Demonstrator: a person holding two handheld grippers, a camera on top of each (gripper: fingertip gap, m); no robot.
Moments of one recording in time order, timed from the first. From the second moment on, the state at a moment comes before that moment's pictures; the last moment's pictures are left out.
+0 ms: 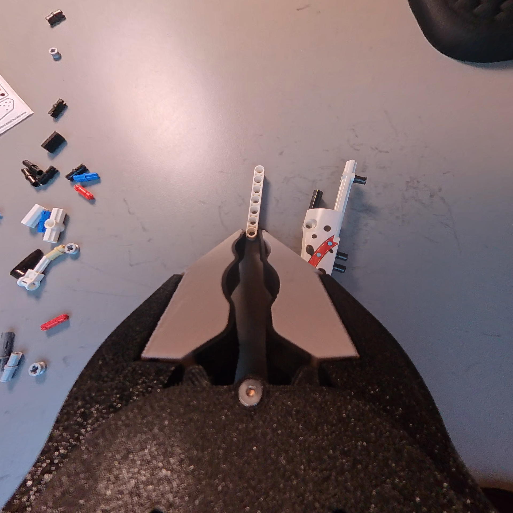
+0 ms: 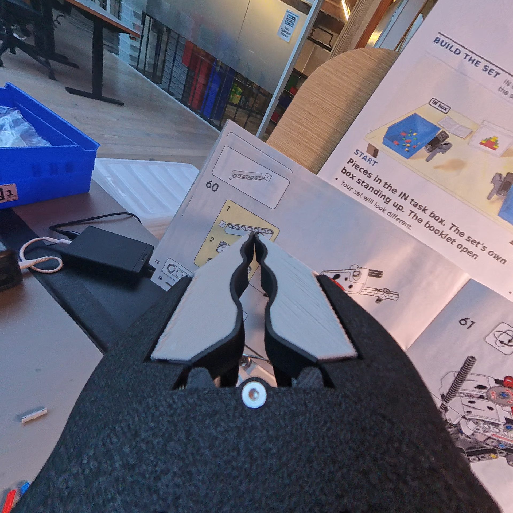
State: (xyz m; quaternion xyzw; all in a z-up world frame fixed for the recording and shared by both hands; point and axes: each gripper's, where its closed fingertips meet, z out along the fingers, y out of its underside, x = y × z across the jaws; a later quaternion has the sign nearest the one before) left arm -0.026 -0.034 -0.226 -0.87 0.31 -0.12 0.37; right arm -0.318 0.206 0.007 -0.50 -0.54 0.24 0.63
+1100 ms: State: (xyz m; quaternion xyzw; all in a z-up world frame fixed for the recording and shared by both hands) left arm -0.026 -0.034 -0.226 -0.87 0.31 -0.12 0.37; right arm -0.329 0.192 0.002 -0.49 -0.57 0.23 0.62
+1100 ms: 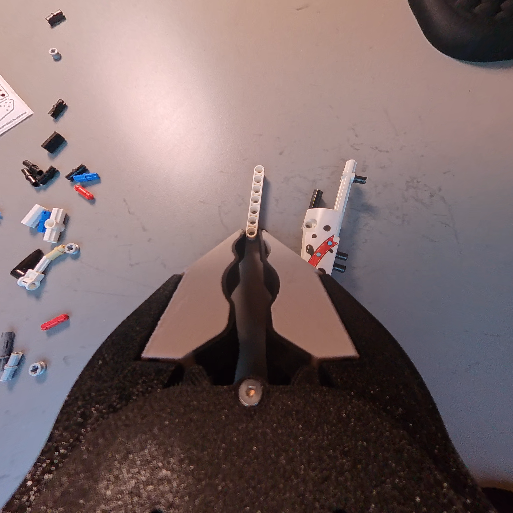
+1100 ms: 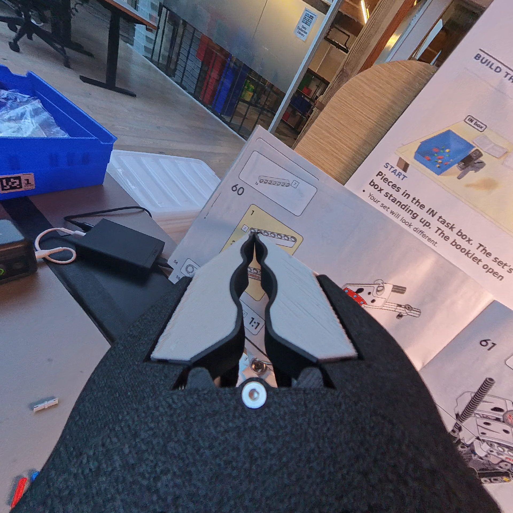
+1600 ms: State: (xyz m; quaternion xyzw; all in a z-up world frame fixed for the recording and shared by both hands) left arm -0.026 -0.035 -0.226 -0.87 0.31 -0.12 0.37; right arm -0.310 0.158 -0.009 -0.47 -0.59 0.30 0.58
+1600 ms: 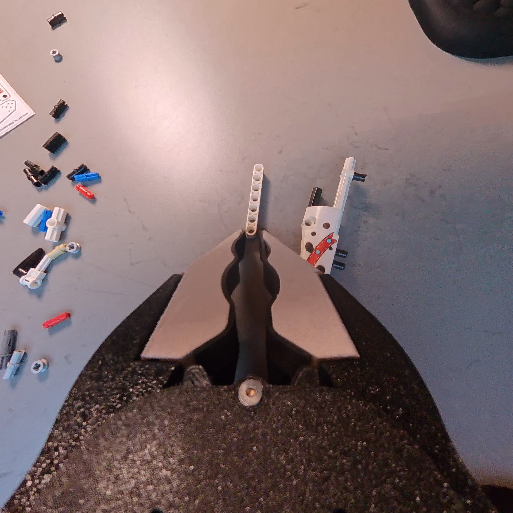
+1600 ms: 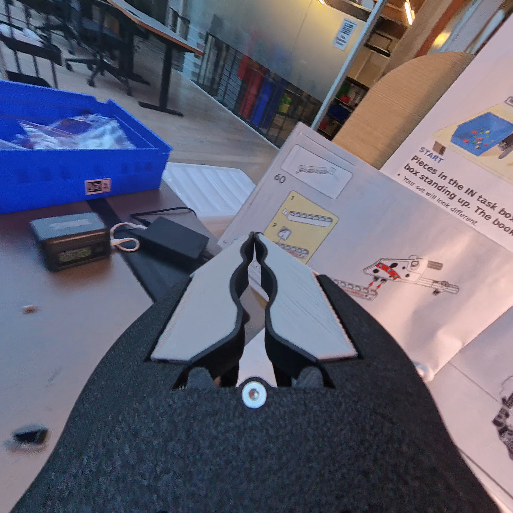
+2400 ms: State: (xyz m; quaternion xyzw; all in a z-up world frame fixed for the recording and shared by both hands) left arm -0.025 -0.037 -0.225 -0.87 0.31 -0.12 0.37; right arm -0.001 -0.003 -0.214 -0.45 -0.79 0.32 0.26
